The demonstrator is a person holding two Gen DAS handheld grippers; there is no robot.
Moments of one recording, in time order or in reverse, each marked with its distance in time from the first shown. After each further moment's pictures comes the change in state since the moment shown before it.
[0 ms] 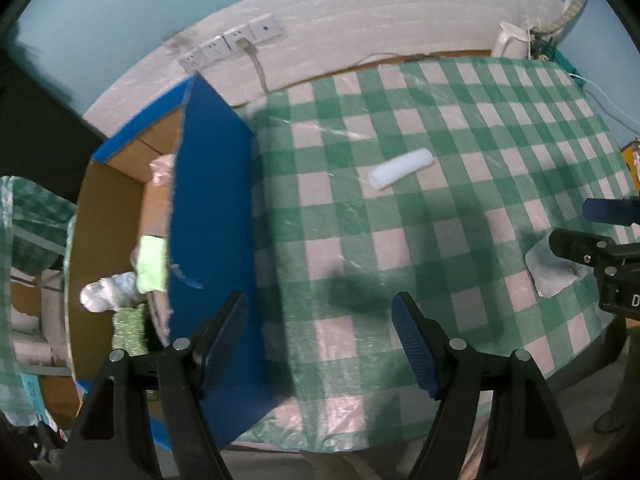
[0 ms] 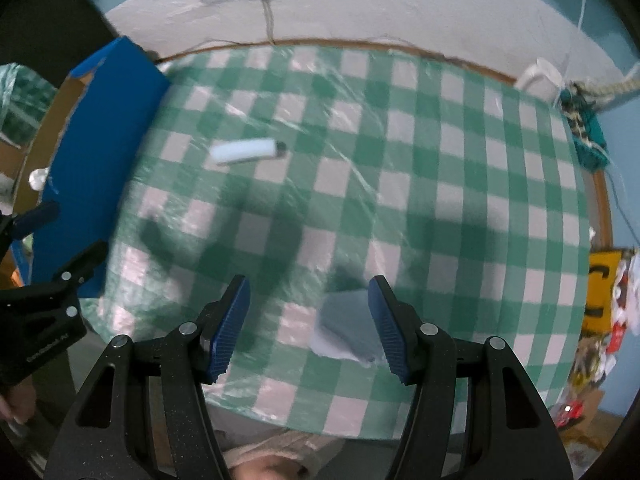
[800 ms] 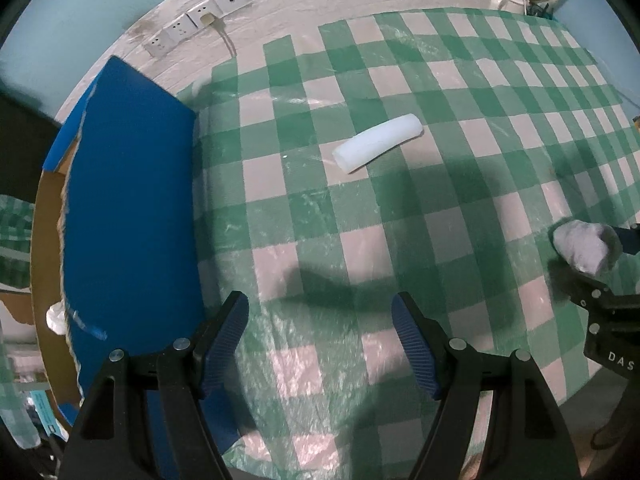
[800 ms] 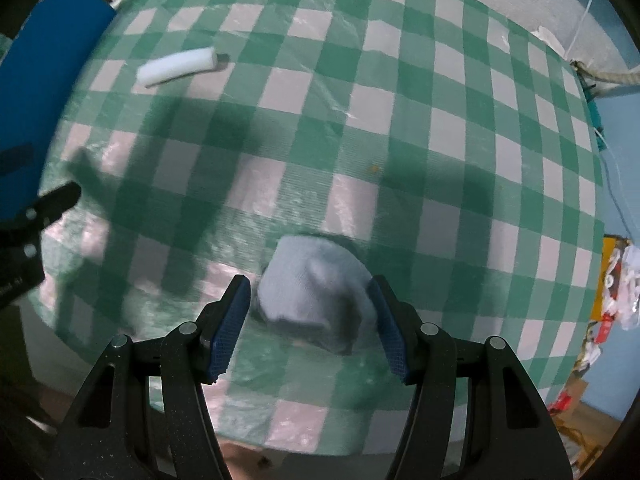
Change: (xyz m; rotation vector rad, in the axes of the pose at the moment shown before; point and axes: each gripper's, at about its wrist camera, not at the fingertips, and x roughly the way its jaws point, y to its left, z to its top) left arm 0.057 -0.037 0.017 0.059 0.120 -0.027; right arm 0.068 -0.018 -0.023 -0.036 0.155 -0.095
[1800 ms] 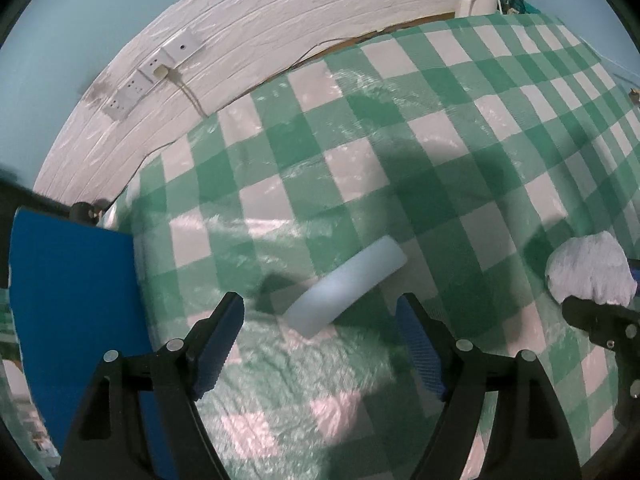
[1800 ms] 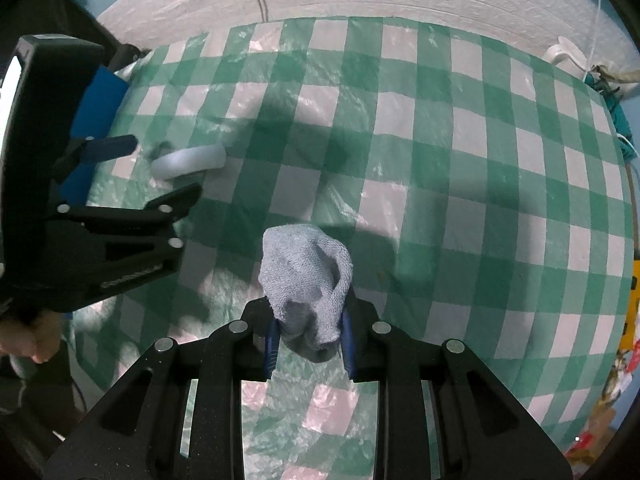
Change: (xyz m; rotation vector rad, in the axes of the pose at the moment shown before) left arm 0.039 -0.037 0.083 0.145 -0.088 0.003; right arm 0.003 -0.037 0.056 0.034 -0.122 0.186
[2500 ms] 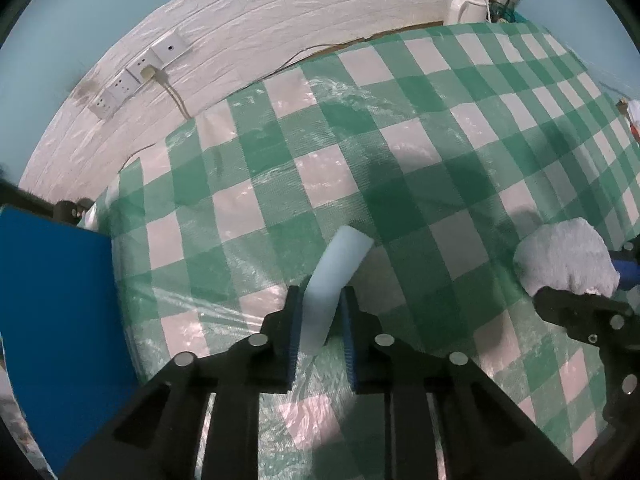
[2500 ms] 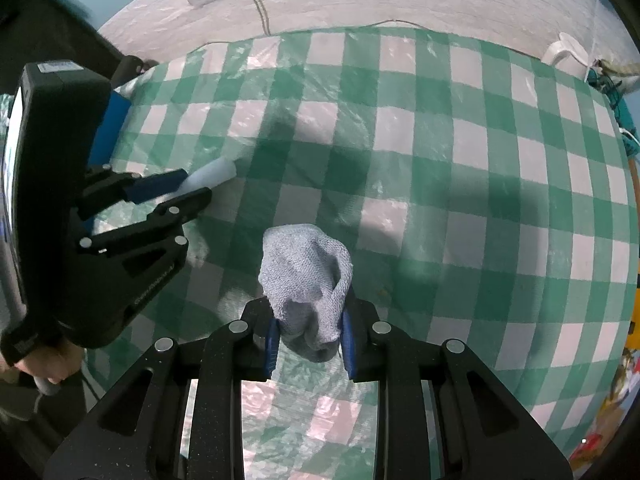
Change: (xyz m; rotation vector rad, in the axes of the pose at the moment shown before) left arm -0.007 -0.006 0.001 -0.004 -0.020 -0.073; right arm -0.027 0.001 0.000 0.023 -0.019 0.019
